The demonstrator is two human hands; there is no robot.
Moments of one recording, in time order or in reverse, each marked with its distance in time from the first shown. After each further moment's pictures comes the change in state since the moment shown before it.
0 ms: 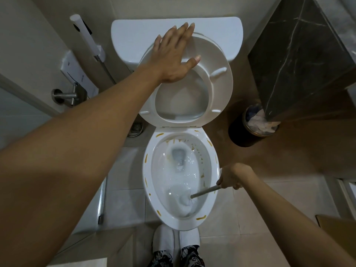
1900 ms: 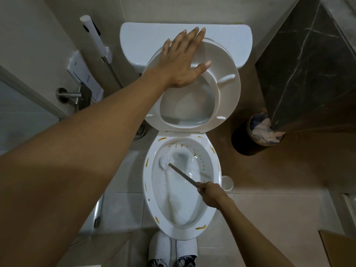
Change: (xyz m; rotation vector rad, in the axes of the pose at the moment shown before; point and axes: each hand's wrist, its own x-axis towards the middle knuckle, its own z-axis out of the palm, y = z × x) left_hand 0.003 -0.003 0.005 0.005 0.016 -0.003; right_hand 0.046 -0.049 0.064 0.437 0.277 -0.186
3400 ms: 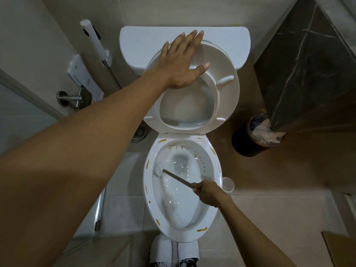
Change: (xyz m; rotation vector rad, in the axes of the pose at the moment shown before) left_hand -0.001 0.003 -0.004 -0.022 -0.024 -0.012; right_hand -0.002 -0.017 -0.012 0.048 -0.037 -0.019
